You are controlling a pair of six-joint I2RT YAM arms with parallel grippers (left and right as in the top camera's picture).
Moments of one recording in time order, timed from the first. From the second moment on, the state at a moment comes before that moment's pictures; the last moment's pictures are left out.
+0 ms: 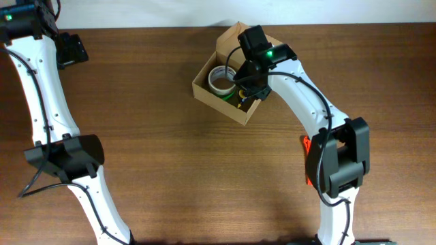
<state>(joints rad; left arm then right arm) 0.24 2.35 2.77 -1.63 -0.27 -0.18 0.37 2.16 1.90 -0.99 -0.01 0.99</state>
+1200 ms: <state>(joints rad) 0.24 2.35 2.77 -1.63 -0.27 -0.18 0.35 2.27 1.90 -1.01 0.04 0.89</state>
